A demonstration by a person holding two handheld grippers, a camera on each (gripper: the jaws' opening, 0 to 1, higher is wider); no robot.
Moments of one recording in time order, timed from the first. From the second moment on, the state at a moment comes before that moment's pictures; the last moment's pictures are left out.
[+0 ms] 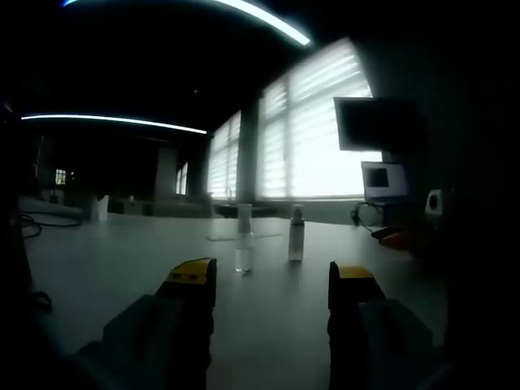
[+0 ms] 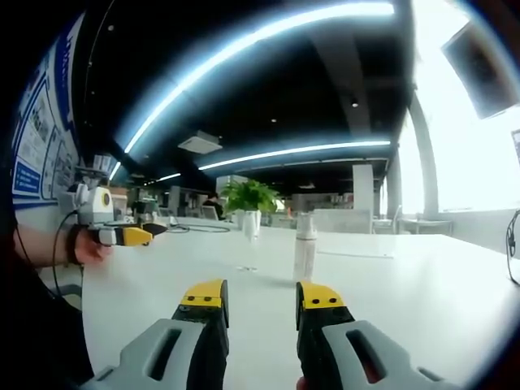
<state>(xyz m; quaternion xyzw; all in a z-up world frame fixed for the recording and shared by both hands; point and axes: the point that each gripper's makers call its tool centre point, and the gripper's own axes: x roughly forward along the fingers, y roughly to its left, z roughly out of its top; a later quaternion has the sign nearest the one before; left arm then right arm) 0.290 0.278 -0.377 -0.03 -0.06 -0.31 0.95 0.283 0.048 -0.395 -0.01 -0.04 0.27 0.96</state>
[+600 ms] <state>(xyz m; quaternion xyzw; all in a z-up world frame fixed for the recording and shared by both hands) 0.299 0.289 -0.378 -0.04 -0.06 -0.30 0.95 0.282 0.048 -0.394 -0.01 -0.04 0.27 0.96</state>
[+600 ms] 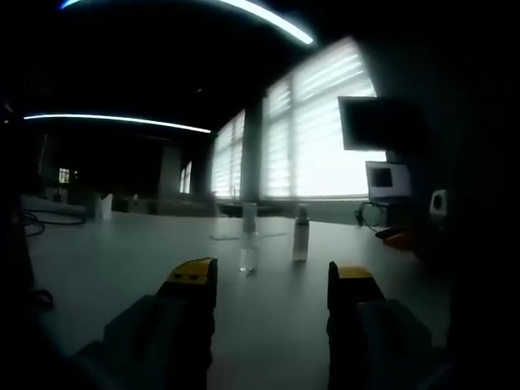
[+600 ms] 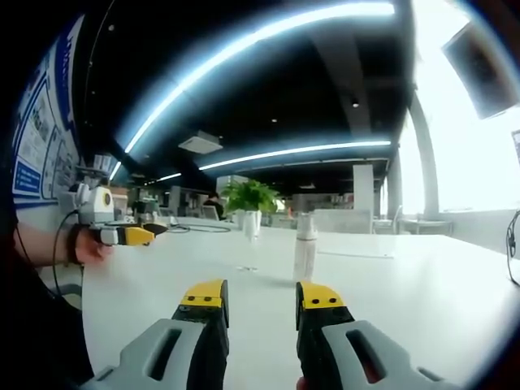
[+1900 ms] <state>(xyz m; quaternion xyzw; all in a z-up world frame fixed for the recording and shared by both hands) 0.372 0.254 -0.375 -0.06 -0.03 -0.29 0.96 0.282 0.049 -0.394 -0.01 -0.04 0.27 0.96</state>
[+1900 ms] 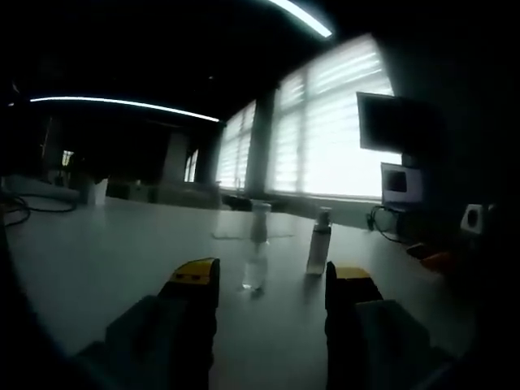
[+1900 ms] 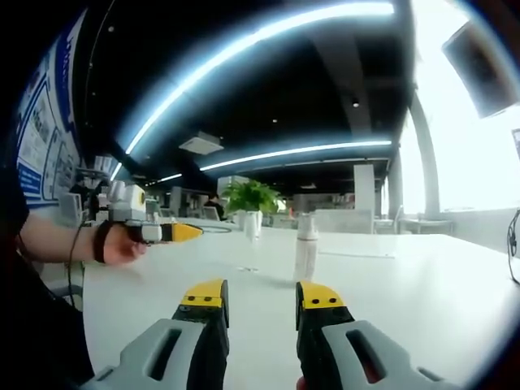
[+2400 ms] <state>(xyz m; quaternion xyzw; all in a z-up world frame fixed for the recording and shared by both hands) 0.396 0.235 -0.379 -0.05 -0.02 -0.29 0.96 0.283 0.047 -0.394 -0.01 -0.04 0.27 0.96</state>
